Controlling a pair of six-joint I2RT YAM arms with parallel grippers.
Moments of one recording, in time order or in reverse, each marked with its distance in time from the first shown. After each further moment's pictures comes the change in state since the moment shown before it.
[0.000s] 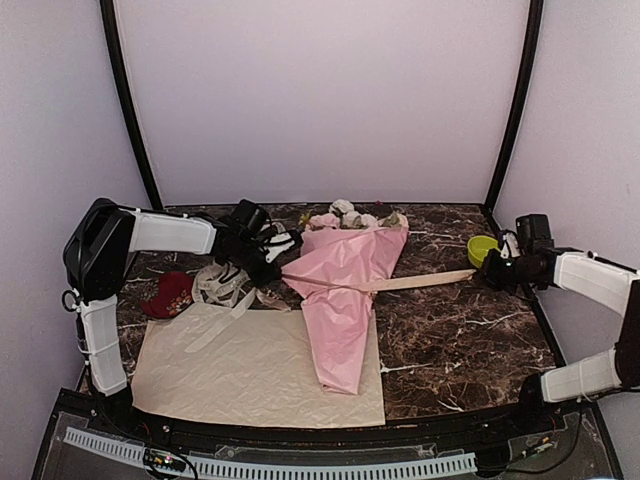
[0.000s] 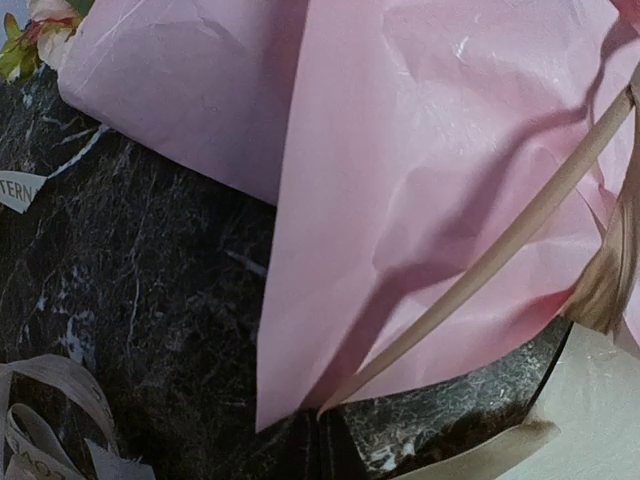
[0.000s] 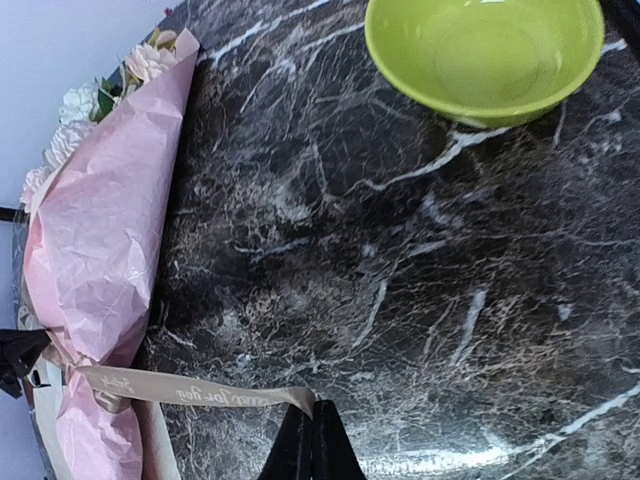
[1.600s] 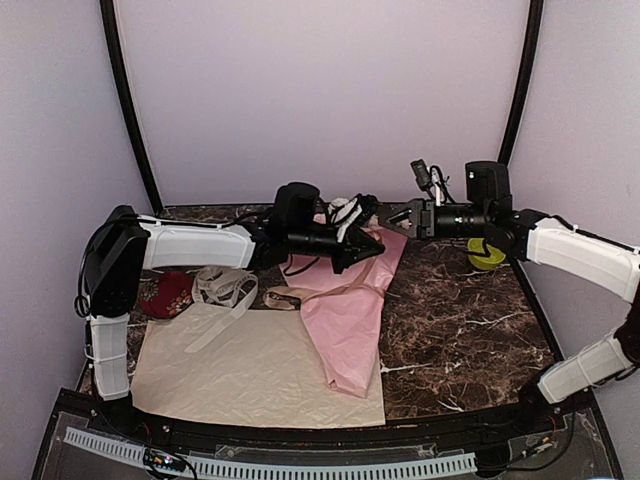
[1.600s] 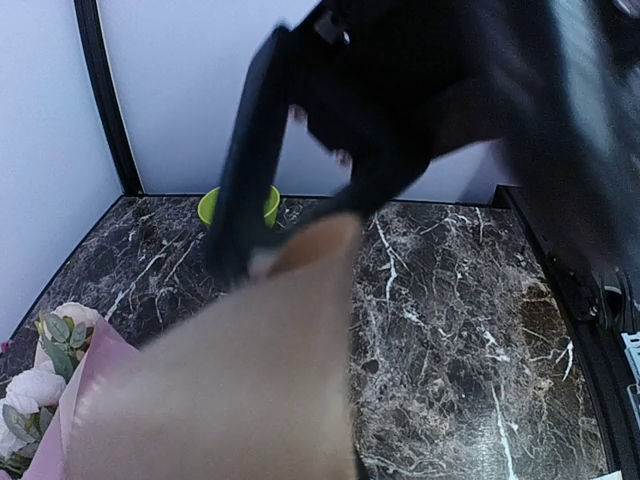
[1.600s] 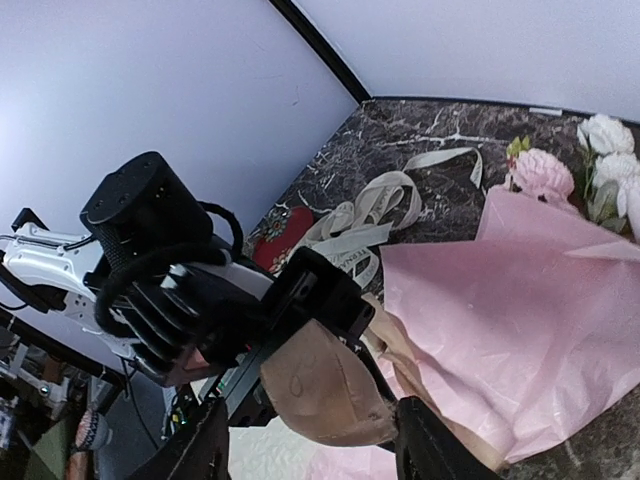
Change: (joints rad) left arm -0.289 0.047 0.171 0.566 0.427 -0.232; right arm 0.473 0.098 0.332 0.299 -0.392 -0.036
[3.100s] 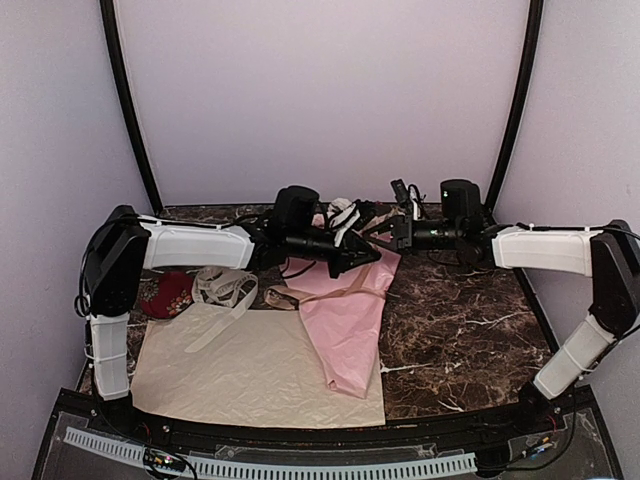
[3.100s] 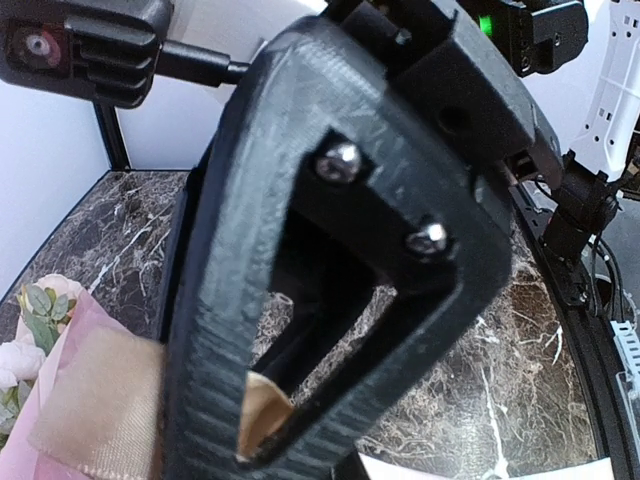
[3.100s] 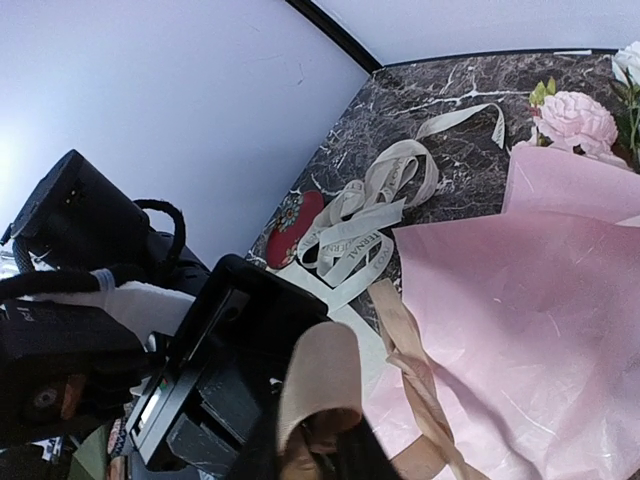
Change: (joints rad) left arm 0.004 0.000 -0.015 -0.033 0.025 0.000; right arm 0.014 0.232 -0.064 0.298 -0.084 0.149
